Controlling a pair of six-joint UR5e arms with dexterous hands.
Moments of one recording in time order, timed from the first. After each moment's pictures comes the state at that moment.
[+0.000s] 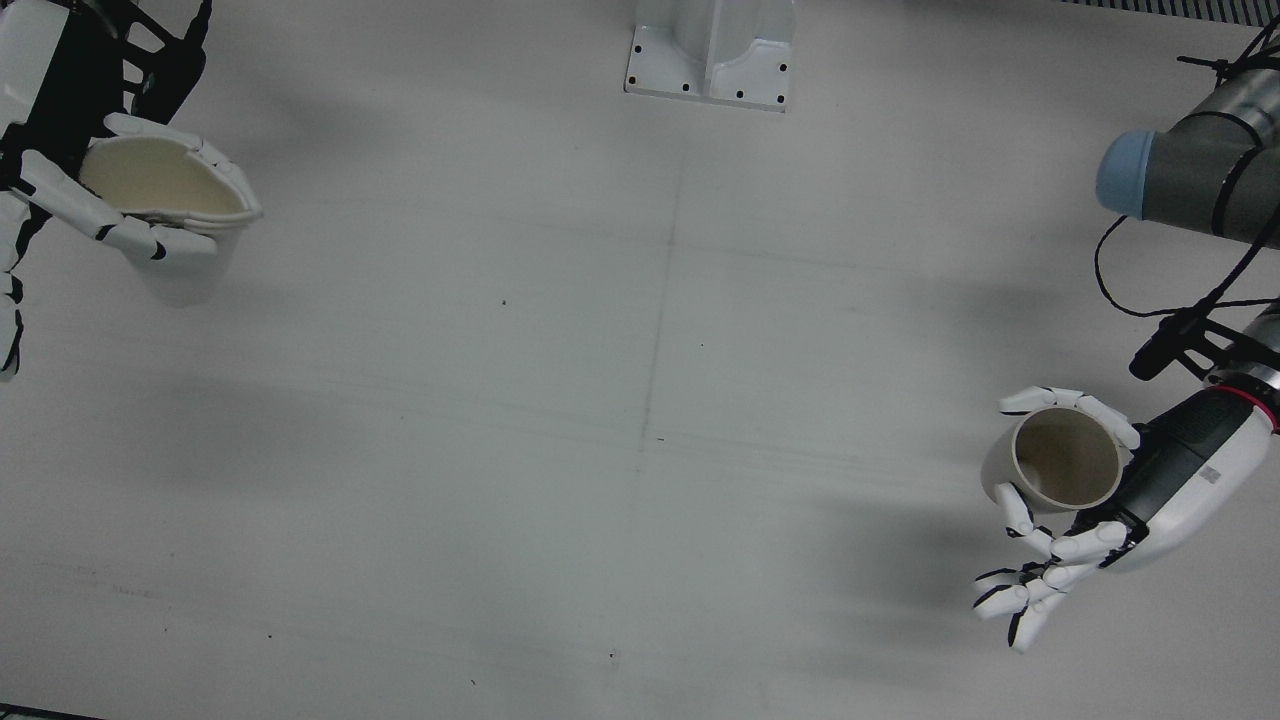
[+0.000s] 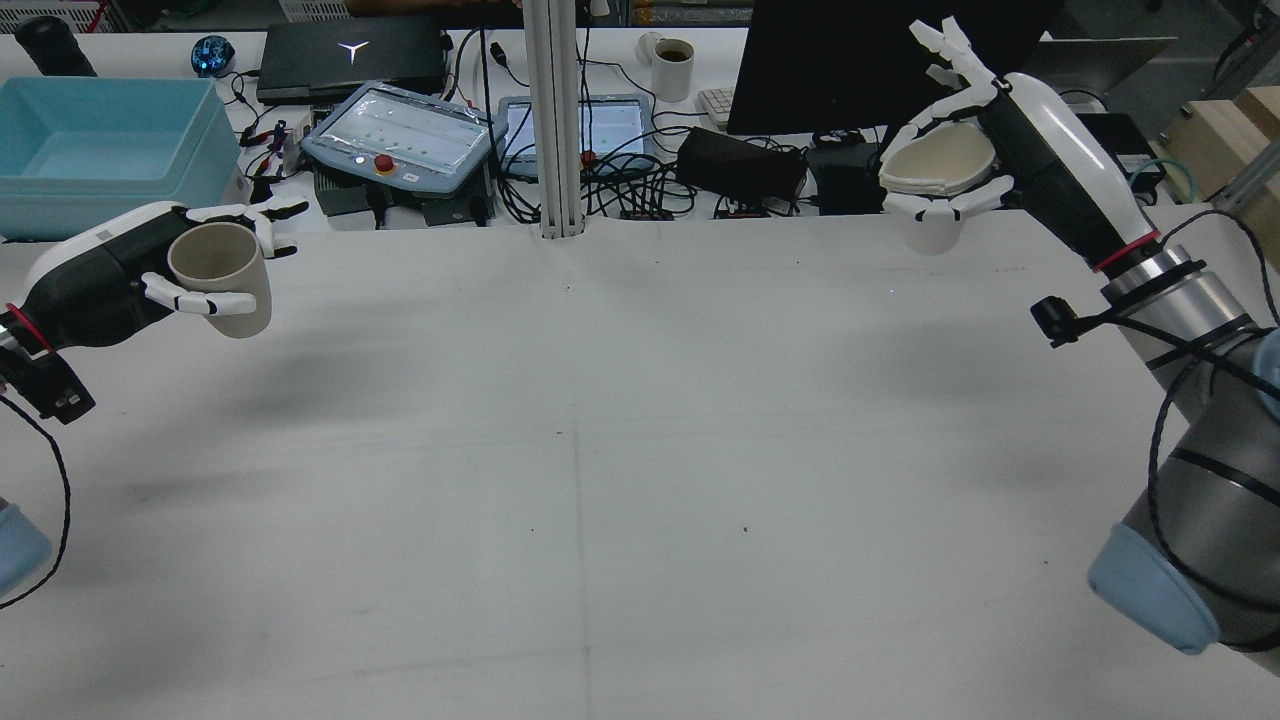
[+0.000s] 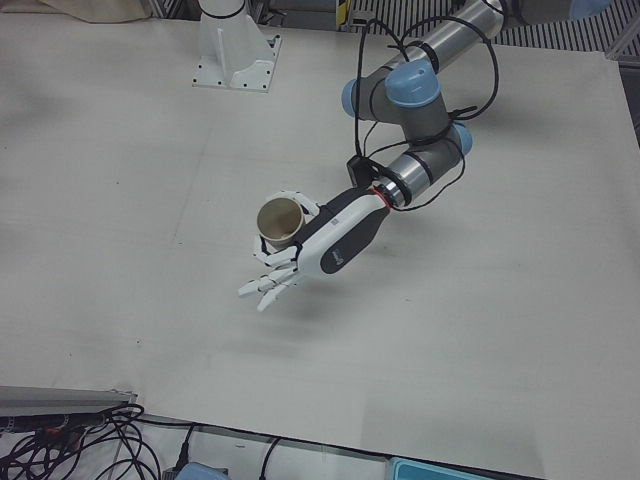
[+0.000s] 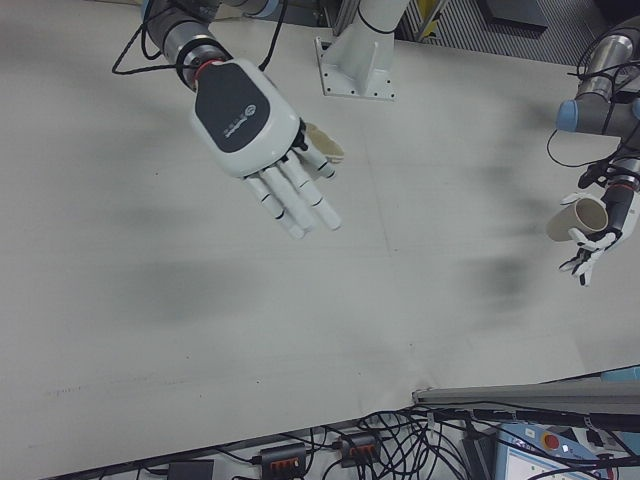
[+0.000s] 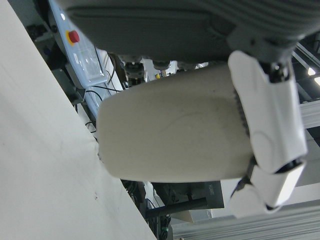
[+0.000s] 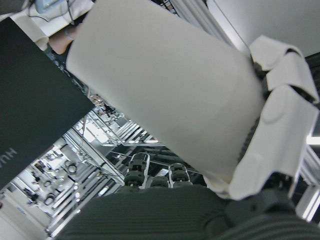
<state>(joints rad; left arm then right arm) -0.99 -1.86 -1.70 0.02 1.61 0.37 0.95 -1.38 2.10 -3.38 -1.10 -1.07</state>
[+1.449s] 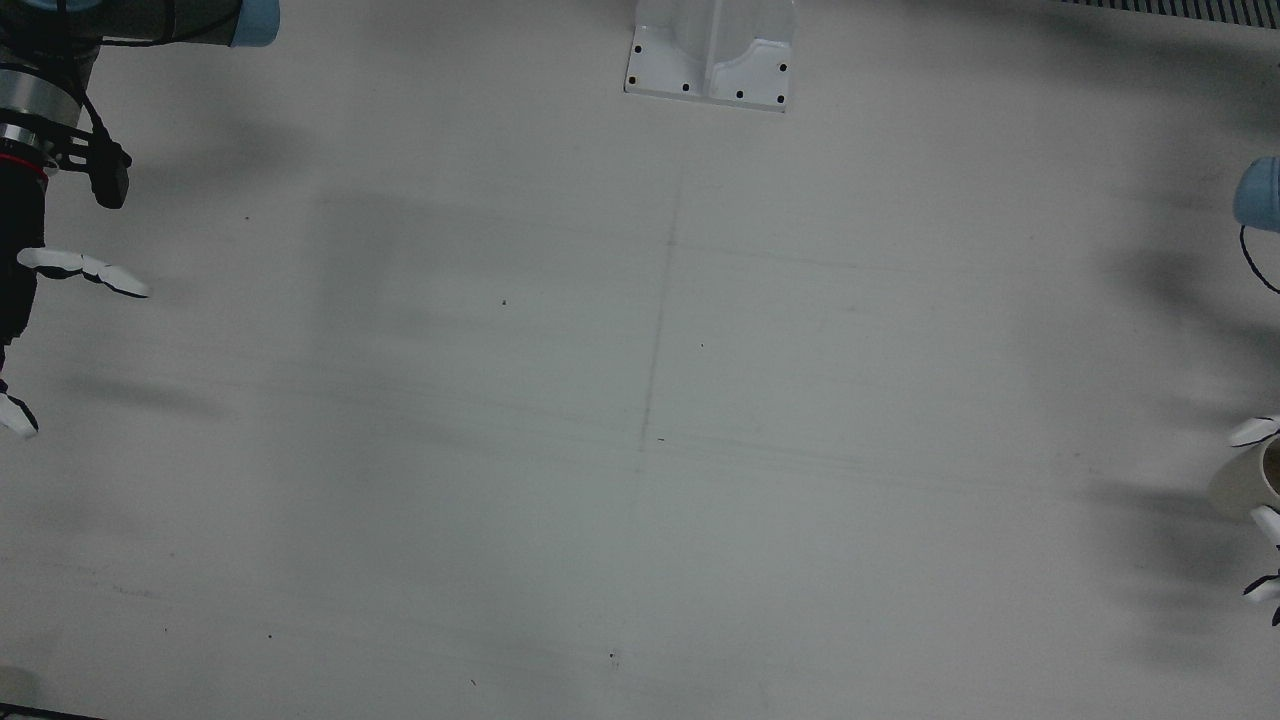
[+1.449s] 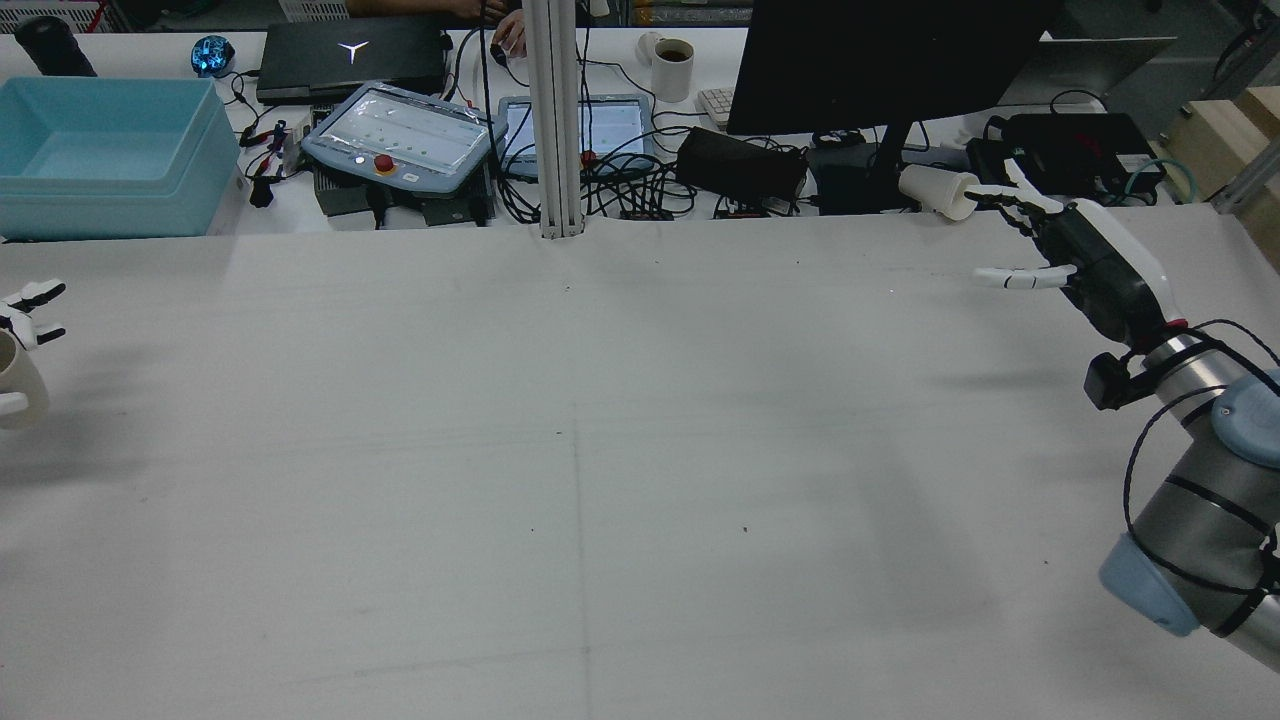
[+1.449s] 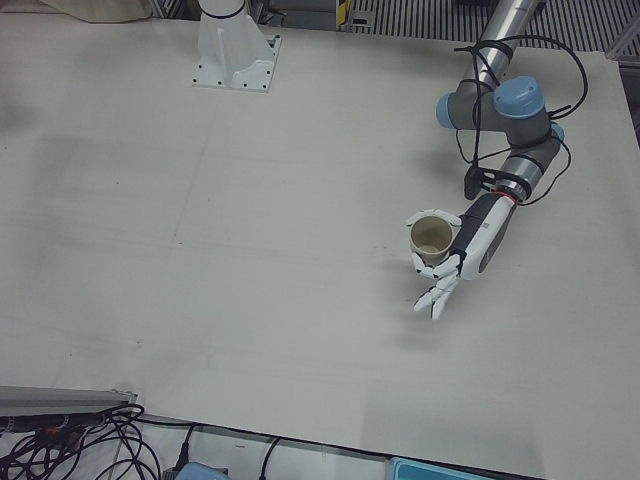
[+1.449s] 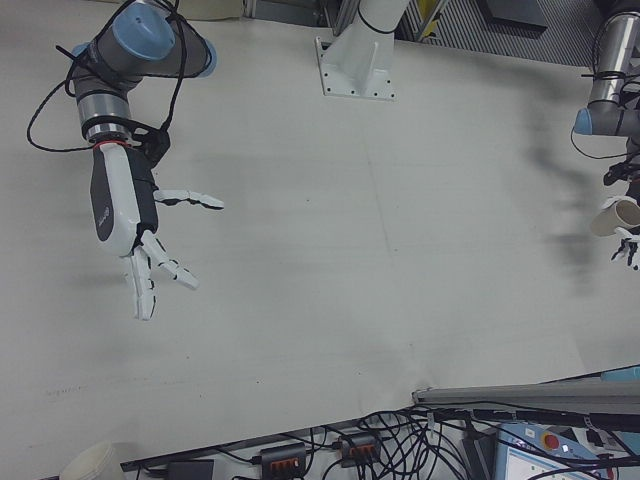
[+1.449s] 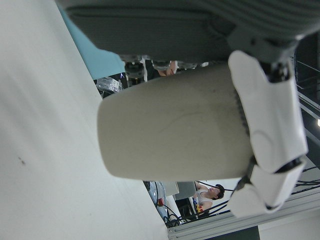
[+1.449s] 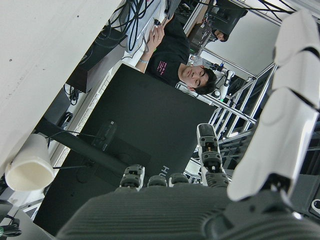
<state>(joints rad) -1.05 -1.51 -1.52 -0.37 1.47 0.42 0.97 -1.50 1.78 -3.28 -1.12 -0.54</state>
